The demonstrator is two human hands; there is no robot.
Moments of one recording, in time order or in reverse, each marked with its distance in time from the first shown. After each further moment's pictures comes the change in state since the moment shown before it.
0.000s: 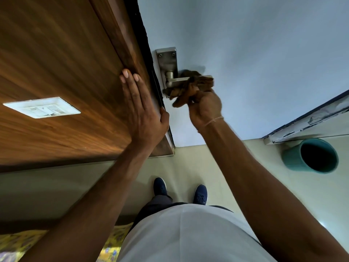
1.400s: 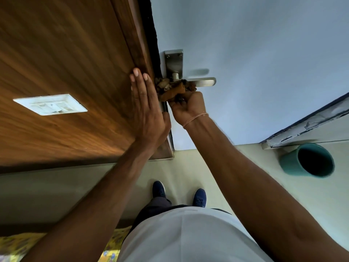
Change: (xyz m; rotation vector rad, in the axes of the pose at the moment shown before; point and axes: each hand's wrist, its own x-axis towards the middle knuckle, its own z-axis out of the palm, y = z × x) left_hand -0.003 -0.005 -0.005 -0.062 0.016 0.023; right_hand -0.011 0.029 0.041 0.171 0.127 0.303
